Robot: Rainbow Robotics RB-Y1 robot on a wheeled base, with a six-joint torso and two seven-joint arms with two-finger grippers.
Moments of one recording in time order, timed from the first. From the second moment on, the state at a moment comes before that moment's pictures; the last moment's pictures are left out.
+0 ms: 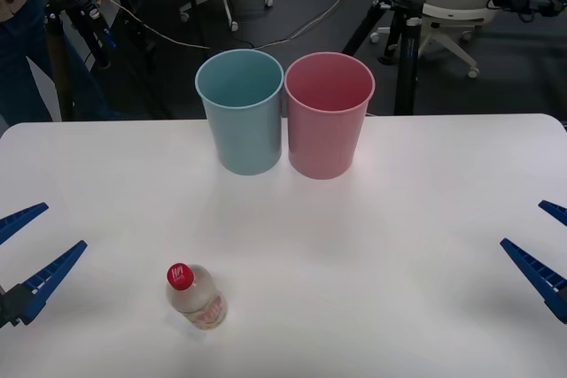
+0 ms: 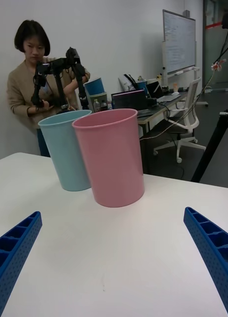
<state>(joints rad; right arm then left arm) 0.35 -0.40 -0.52 -1.66 0.96 -1.22 0.00 0.35 0.40 0.52 -1.66 -0.96 -1.22 0.00</state>
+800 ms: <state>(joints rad) 0.35 -0.40 -0.52 -1.66 0.96 -1.22 0.00 0.39 0.39 0.50 -1.63 -0.91 -1.23 -0.14</state>
